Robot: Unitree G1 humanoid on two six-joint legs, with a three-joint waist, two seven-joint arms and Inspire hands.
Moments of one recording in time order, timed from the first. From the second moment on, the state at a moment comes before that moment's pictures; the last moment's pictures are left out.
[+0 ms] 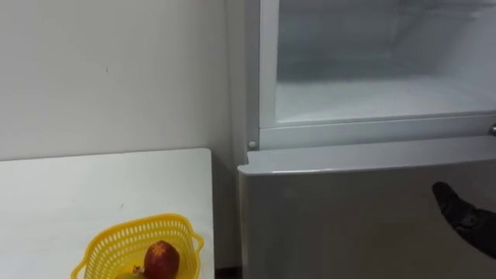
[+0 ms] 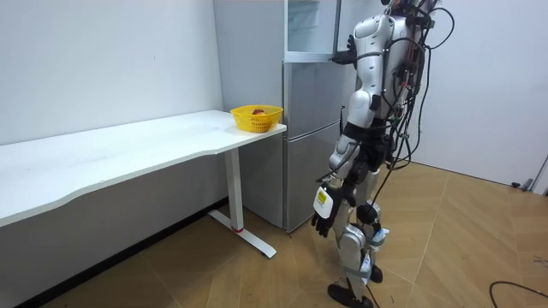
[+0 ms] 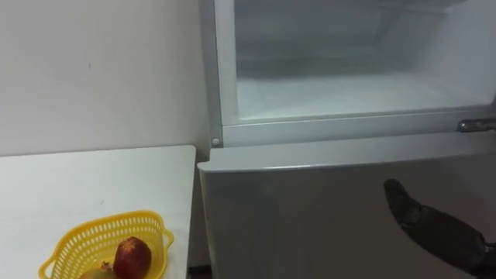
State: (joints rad) left arm 0.28 0.23 -0.07 1.12 0.27 0.00 -0.13; right arm 0.14 -0.32 -0.14 -0.29 -0.04 -0.26 -0.58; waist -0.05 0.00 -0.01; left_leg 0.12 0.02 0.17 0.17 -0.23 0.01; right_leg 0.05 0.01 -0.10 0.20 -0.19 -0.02
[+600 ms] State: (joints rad) left arm 0.29 0.22 -0.08 1.11 0.26 0.03 -0.11; right arm 0.23 -0.30 -0.14 -0.01 0.15 -0.22 -0.59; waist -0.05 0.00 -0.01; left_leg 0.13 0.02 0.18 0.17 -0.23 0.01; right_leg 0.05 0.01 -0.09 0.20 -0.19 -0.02
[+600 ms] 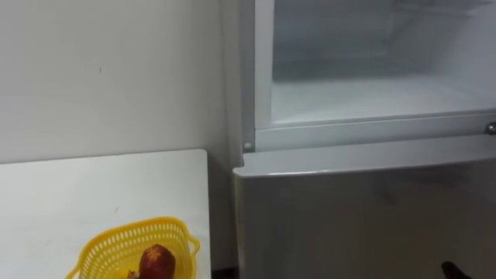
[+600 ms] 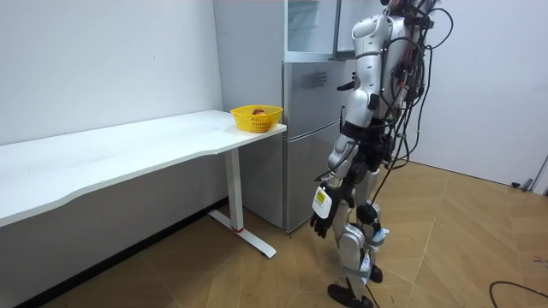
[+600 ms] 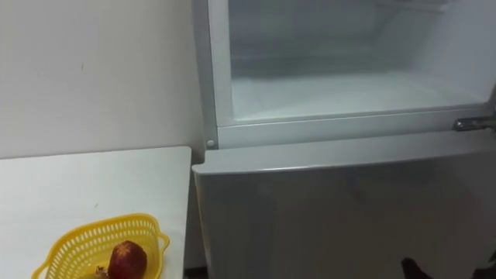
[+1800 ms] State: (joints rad) left arm 0.36 0.23 0.05 0.96 0.27 0.03 -0.10; right arm 0.20 -0.31 -0.46 0.06 1.17 -0.23 -0.64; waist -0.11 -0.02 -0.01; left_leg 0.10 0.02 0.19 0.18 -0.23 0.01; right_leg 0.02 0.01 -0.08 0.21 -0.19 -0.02
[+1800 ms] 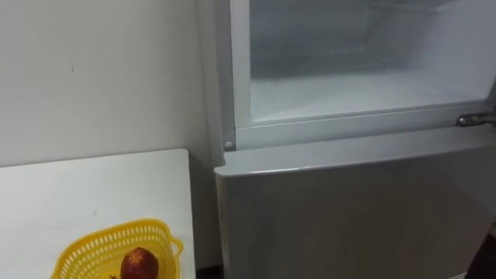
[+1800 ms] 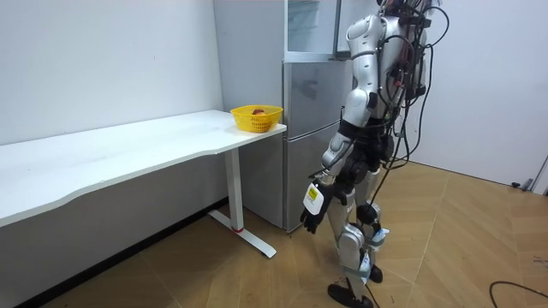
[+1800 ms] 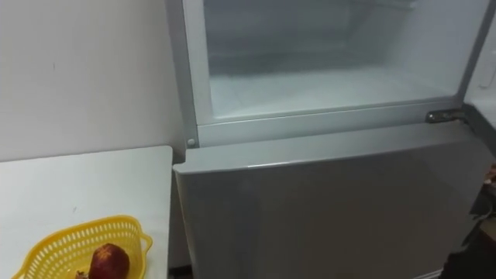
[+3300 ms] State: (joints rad) left arm 0.36 0.21 0.20 1.01 0.27 -0.02 -0.07; right arm 0.14 -0.33 -0.53 -0.11 1.30 -0.17 -0.31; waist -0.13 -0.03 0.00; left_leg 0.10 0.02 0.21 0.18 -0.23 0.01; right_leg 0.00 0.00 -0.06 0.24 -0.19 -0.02
